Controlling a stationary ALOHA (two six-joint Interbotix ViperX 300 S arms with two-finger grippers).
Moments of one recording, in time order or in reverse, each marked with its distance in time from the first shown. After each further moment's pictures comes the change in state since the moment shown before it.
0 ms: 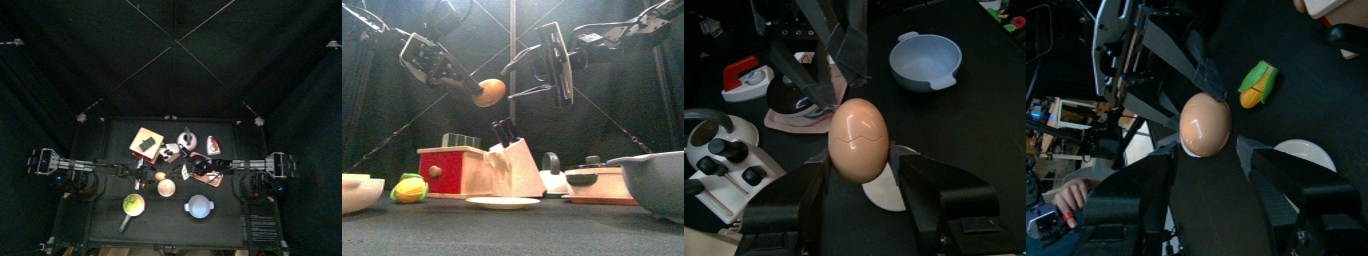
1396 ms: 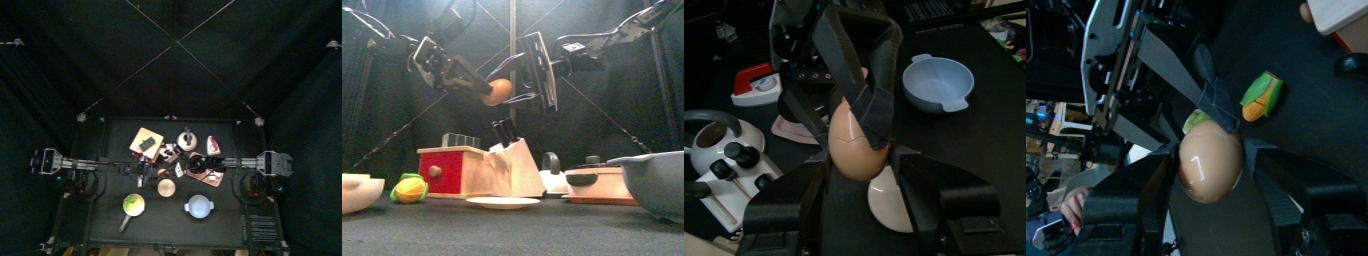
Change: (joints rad) left arm 0.051 0.046 -0.005 -0.063 -0.081 0.005; right arm -0.006 0.095 -0.069 0.000 -0.074 -0.003
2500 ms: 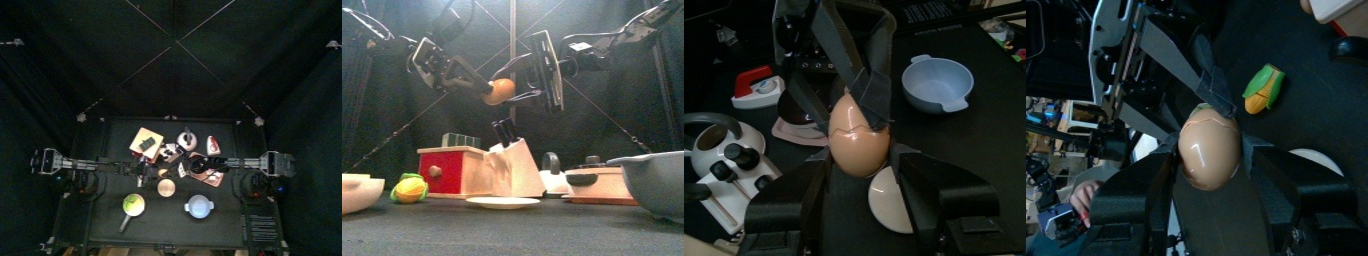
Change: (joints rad) left arm 0.005 0.000 0.015 0.003 0.005 0.006; right arm -0.003 -0.044 0.046 0.005 -0.015 0.009
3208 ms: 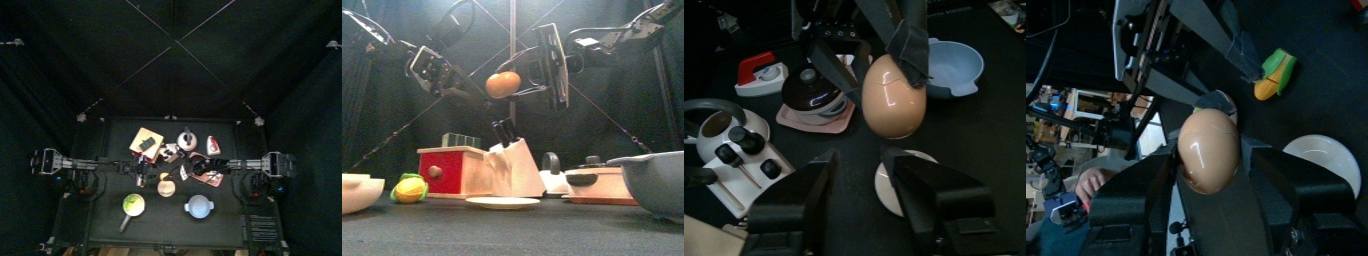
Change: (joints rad) left arm -0.012 -0.003 0.006 0.048 -0.008 -0.003; right arm 0.005 -0.011 0.014 0.009 -0.008 -0.003
